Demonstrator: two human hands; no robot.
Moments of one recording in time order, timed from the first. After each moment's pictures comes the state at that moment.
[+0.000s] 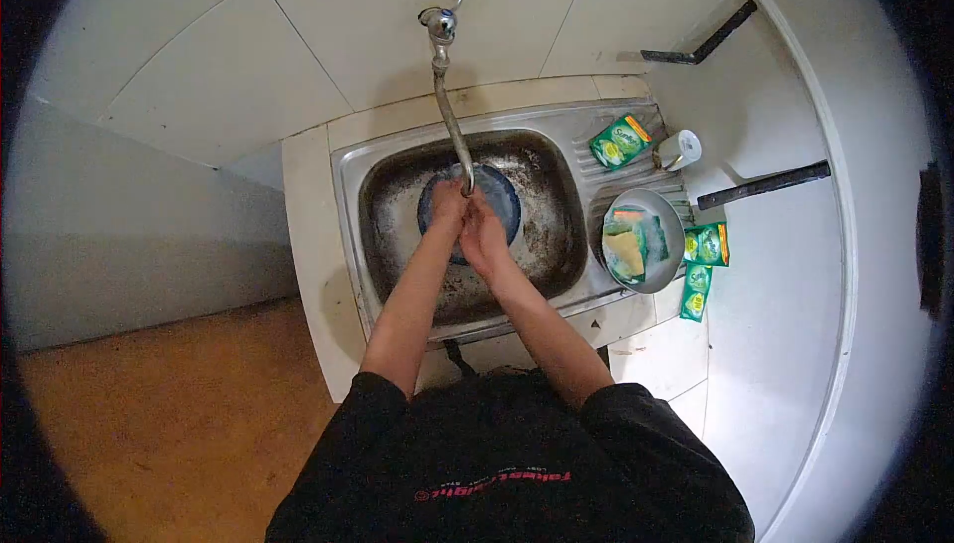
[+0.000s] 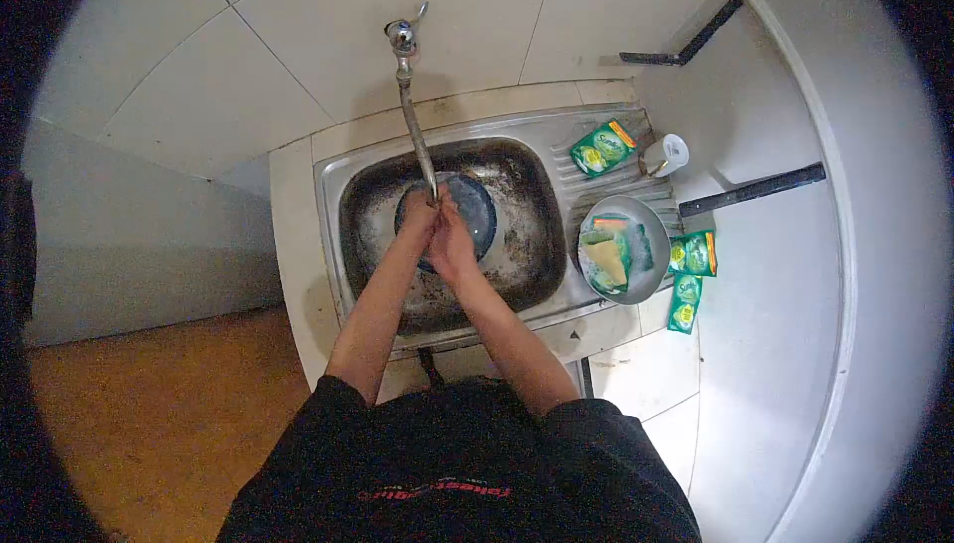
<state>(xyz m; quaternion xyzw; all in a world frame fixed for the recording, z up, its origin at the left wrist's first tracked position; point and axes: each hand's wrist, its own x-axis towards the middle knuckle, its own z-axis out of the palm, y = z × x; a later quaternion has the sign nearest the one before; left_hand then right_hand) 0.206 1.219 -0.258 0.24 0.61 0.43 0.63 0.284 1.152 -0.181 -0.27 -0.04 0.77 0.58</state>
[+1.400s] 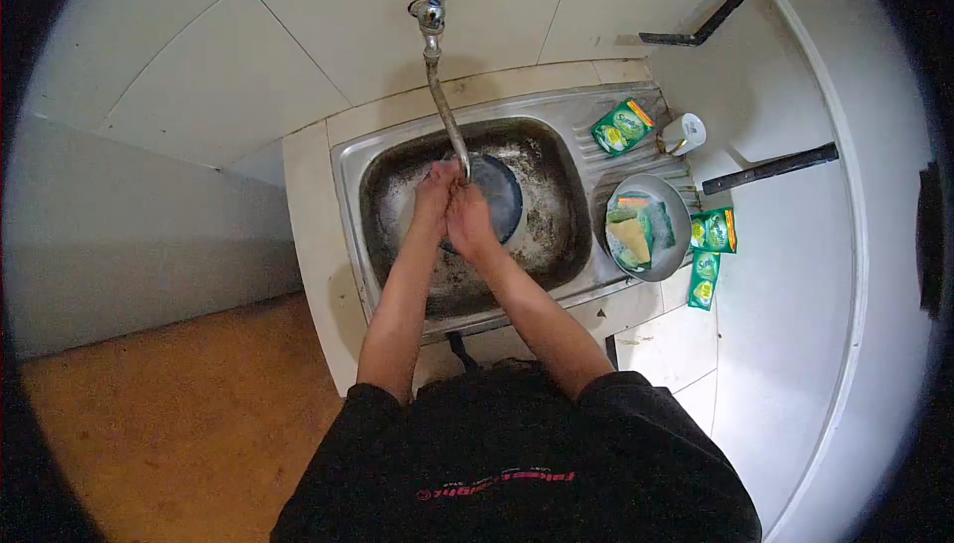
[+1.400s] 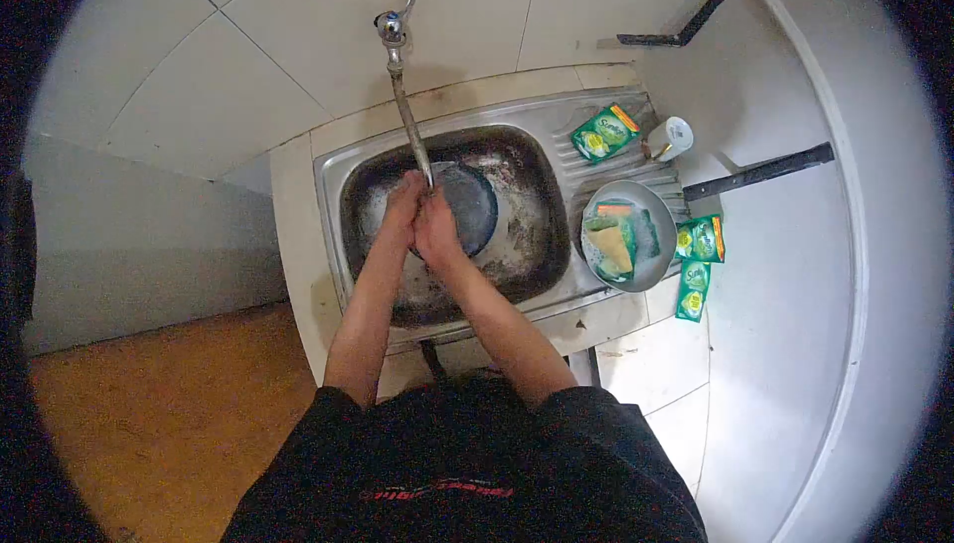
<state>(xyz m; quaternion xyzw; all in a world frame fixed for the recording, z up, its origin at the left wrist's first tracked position) 0.187 1.196 -0.193 0.14 0.56 0.48 0.66 0.261 1.161 -0.163 -0.25 -0.06 0.78 0.58</state>
